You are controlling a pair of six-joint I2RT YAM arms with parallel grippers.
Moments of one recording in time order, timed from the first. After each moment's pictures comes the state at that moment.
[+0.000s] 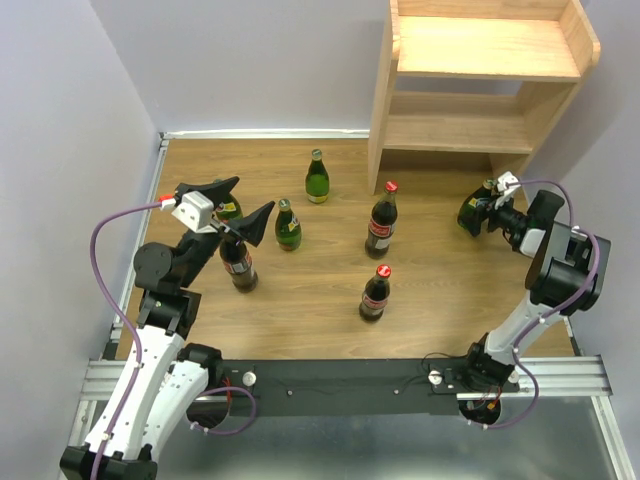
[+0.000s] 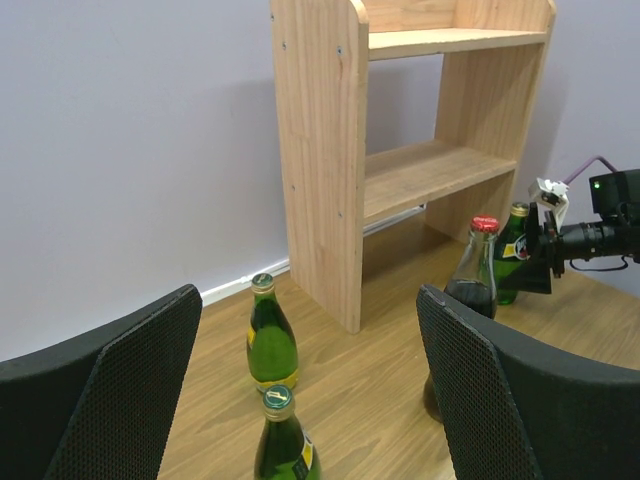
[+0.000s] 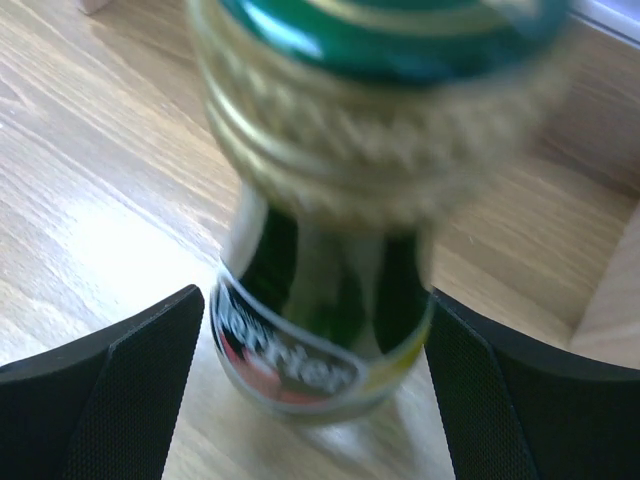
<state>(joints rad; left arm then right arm) -0.24 0.62 0.65 0.36 0.41 -0.14 -0.45 1.82 0.83 0.45 -0.98 -0.55</state>
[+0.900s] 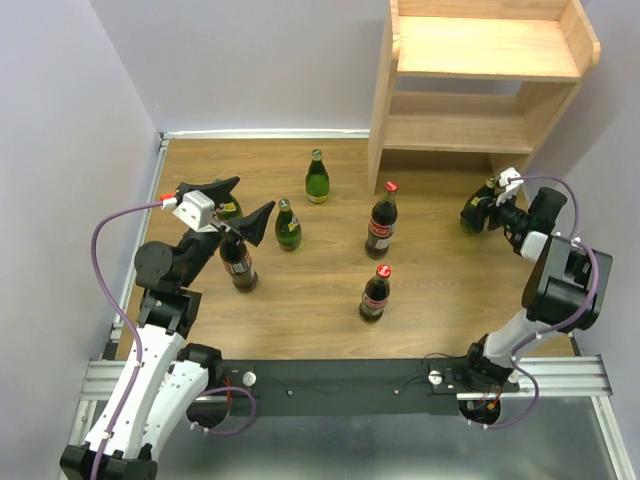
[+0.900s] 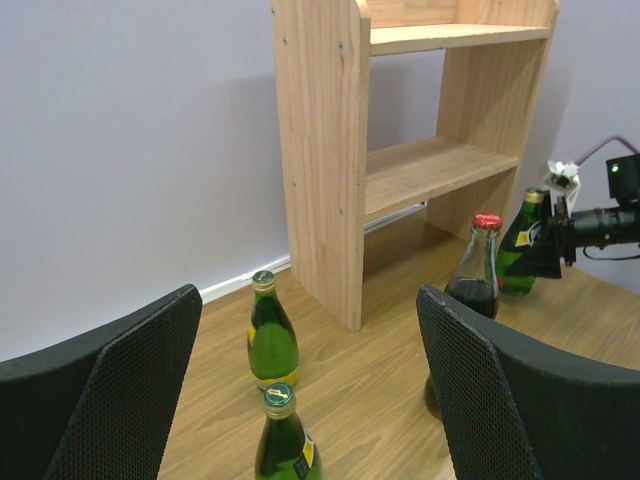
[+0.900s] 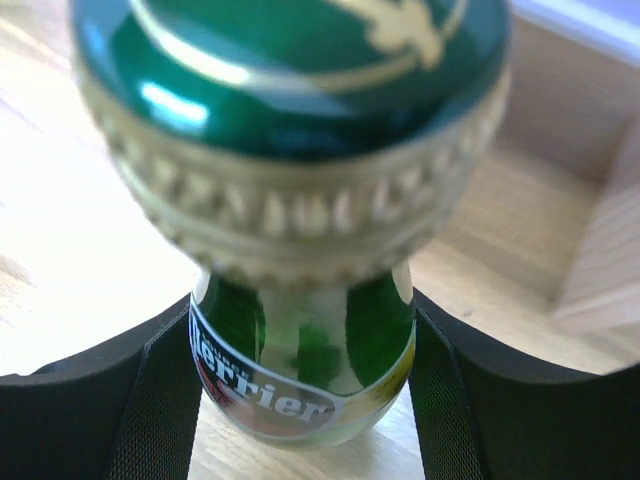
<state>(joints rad) -0.24 0.63 0.65 0.36 0.41 -0.14 -0.43 1.70 0.80 0.40 -0.90 -0.48</state>
